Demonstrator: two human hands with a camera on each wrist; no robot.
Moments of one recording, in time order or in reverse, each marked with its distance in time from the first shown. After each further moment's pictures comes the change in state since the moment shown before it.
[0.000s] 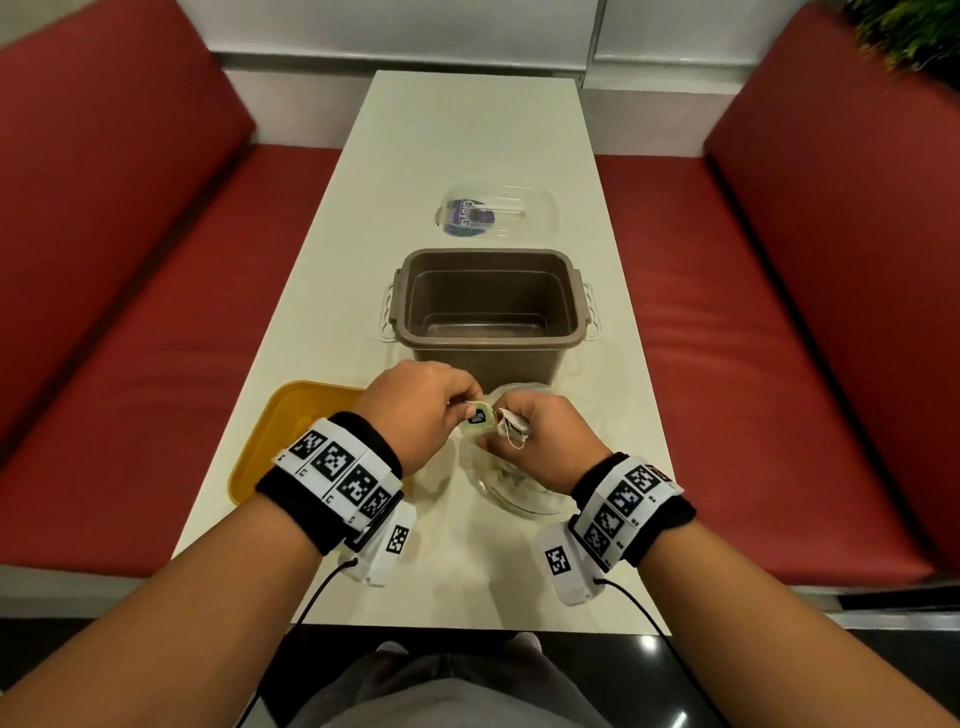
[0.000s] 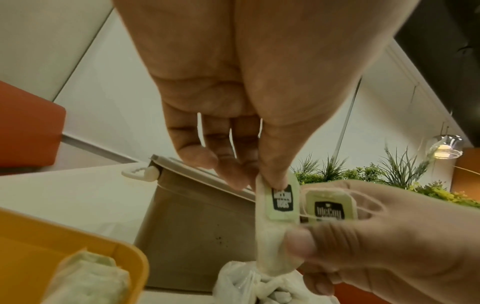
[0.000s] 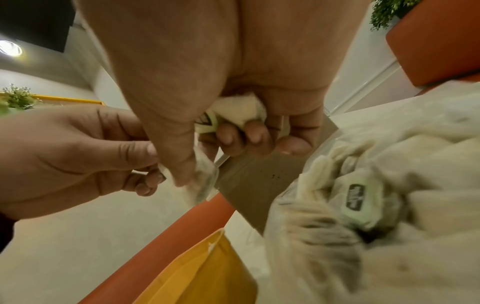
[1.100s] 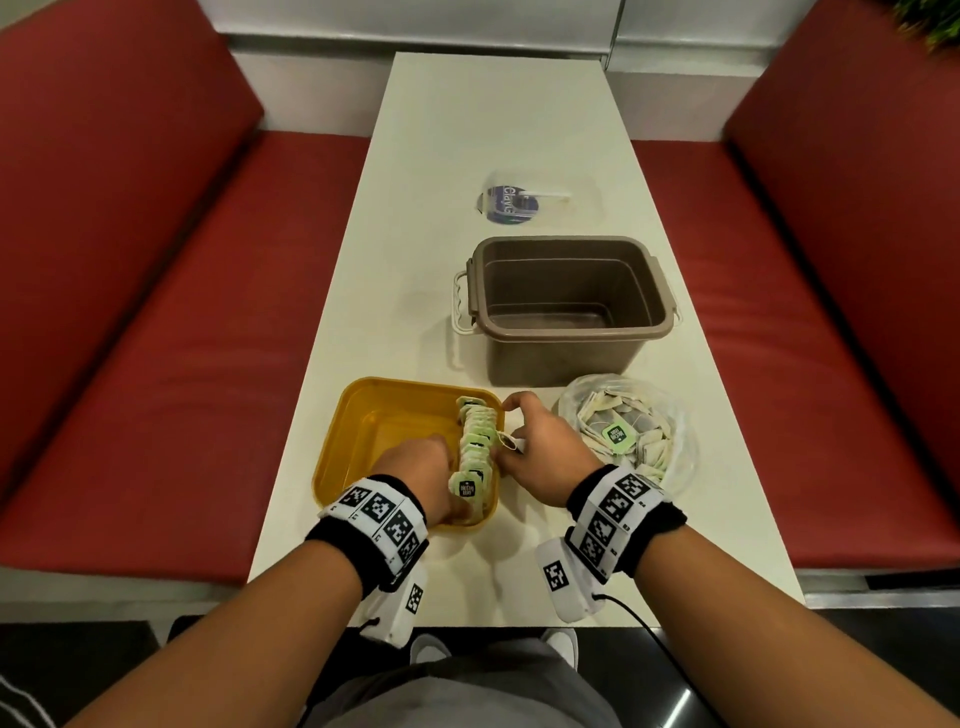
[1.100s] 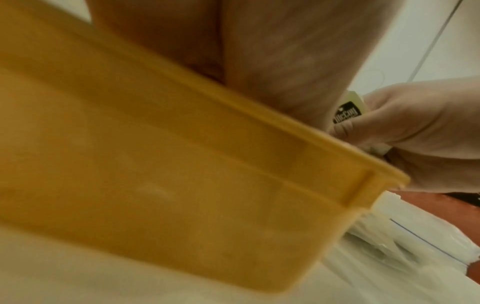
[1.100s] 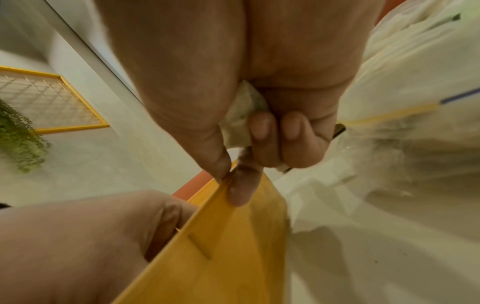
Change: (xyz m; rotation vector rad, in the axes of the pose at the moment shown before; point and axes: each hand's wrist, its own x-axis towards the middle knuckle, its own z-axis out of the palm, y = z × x) left_hand -0.047 -0.105 0.047 0.066 -0.420 -0.424; right_hand 0.029 -0.042 0.094 -0.145 -0.058 0.297
